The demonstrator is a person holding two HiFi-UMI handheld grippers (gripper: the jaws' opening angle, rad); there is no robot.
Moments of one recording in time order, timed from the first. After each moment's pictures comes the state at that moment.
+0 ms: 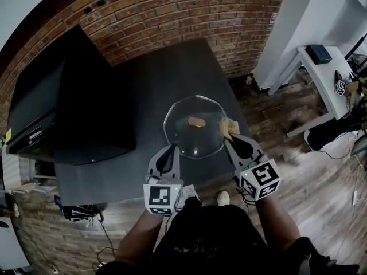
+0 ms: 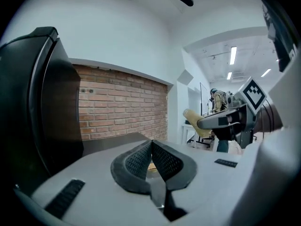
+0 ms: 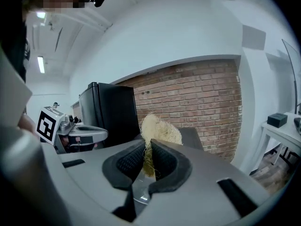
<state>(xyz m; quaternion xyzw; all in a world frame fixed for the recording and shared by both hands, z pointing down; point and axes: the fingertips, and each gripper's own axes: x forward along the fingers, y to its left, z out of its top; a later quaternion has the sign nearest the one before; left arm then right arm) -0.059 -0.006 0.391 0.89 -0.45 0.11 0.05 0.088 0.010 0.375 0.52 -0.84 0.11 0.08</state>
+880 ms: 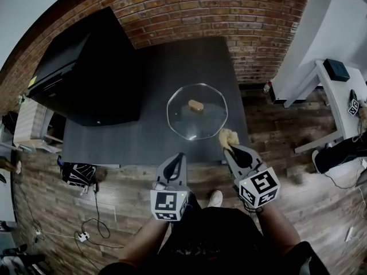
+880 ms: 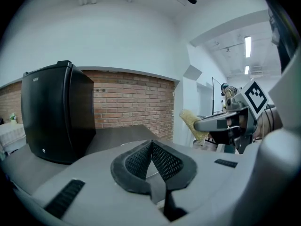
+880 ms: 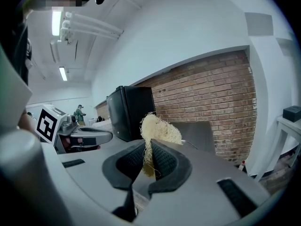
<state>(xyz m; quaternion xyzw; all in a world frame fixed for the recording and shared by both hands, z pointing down) 0.005 0.129 0.400 0.83 -0.54 0.12 0.07 0.133 0.114 0.390 0.41 -0.90 0.12 0.08</state>
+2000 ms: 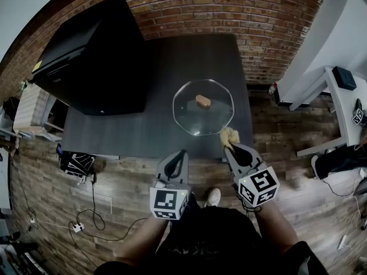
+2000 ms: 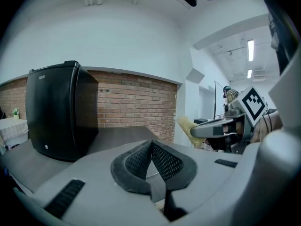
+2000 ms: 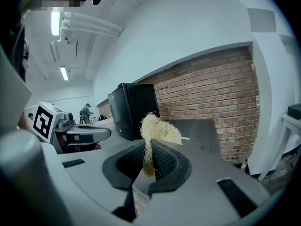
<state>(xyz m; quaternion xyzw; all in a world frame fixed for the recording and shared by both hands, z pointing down) -0.009 0.137 0.399 0.82 -0.55 0.10 0.08 0.112 0.113 0.400 0.39 -0.91 0.13 0.09</state>
